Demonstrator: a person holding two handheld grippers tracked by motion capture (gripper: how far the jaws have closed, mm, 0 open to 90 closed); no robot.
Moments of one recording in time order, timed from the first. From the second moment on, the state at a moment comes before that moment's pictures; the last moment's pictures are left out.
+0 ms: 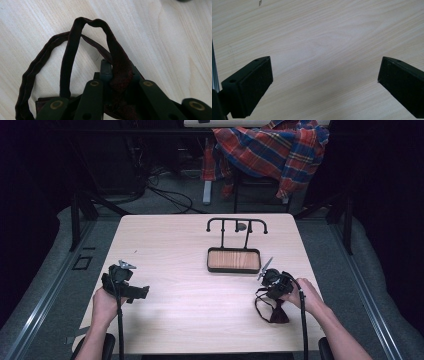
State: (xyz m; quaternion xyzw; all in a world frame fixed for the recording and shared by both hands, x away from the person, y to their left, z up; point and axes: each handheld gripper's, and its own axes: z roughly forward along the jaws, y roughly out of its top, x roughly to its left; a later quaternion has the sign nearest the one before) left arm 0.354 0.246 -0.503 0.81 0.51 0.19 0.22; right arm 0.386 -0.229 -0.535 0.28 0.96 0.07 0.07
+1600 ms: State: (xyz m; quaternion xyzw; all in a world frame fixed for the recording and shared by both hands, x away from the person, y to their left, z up) left arm 0.354 0.246 -0.504 0.81 0.51 0.19 0.22; right arm 0.375 -0.247 -0.482 0.36 0.90 0.16 0.19
